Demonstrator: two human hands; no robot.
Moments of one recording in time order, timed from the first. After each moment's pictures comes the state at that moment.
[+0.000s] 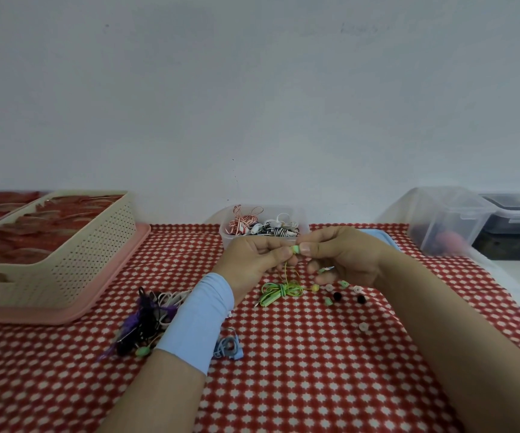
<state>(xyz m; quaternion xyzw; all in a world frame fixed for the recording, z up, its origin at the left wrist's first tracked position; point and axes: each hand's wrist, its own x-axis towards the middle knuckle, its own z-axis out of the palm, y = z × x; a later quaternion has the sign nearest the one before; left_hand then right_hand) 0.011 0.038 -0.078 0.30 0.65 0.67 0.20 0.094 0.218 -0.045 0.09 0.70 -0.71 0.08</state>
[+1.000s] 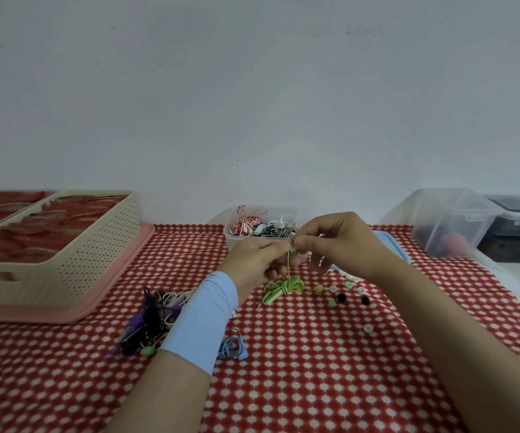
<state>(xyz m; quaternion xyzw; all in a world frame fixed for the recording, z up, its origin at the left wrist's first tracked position) 0.013 0.038 -0.070 0.22 0.64 0.68 0.29 0.097 0.204 -0.040 0.00 0.85 -0.51 -0.15</state>
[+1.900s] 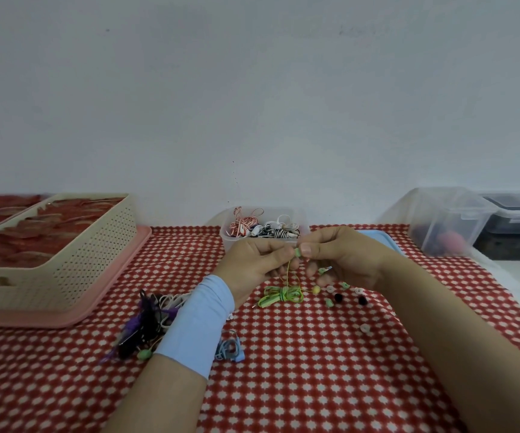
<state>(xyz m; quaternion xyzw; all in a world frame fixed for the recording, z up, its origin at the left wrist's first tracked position) 0.015 0.036 -0.073 0.30 0.63 0.67 0.25 0.097 0.214 -0.045 0.04 0.71 -0.70 0.05</state>
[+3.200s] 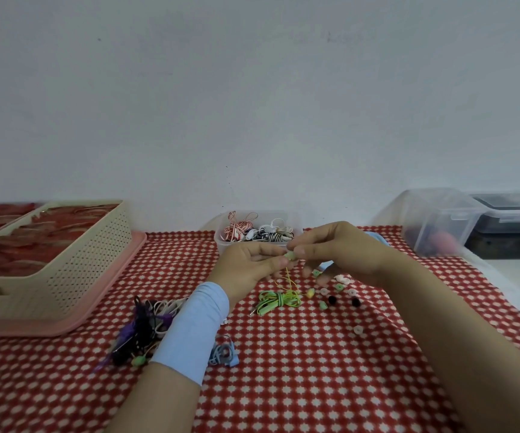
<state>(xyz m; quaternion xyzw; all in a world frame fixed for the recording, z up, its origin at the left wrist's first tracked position) 0.018 0.035 -0.069 0.28 0.70 0.63 0.18 0.103 0.224 -0.037 0.05 0.79 -0.61 0.01</state>
